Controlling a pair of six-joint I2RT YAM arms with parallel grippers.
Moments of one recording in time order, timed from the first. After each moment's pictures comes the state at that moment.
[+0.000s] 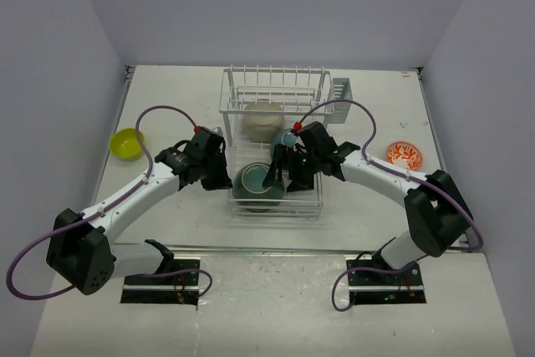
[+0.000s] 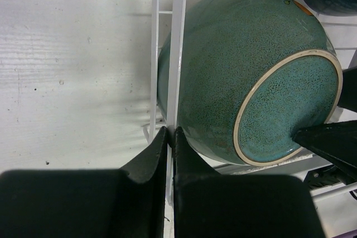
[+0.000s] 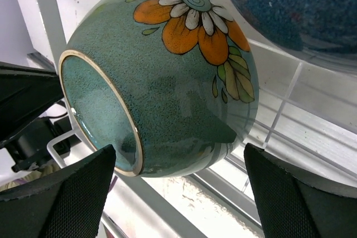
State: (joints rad) left arm -0.56 1.25 0.90 -0.70 0.04 -0.74; right arm 0.65 1.54 0.96 -0.36 -0.43 0.78
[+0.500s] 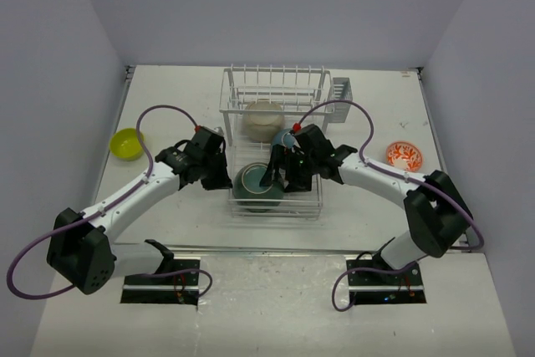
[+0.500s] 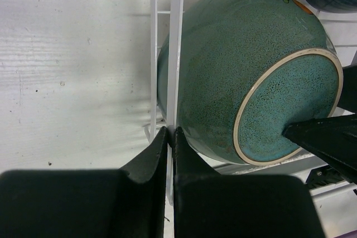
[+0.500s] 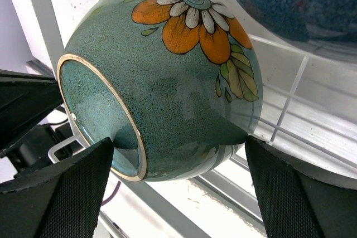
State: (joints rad) left arm -0.56 1.25 0.91 -0.70 0.04 -0.72; right arm 0.68 1.54 0.95 -0.32 -0.37 0.84
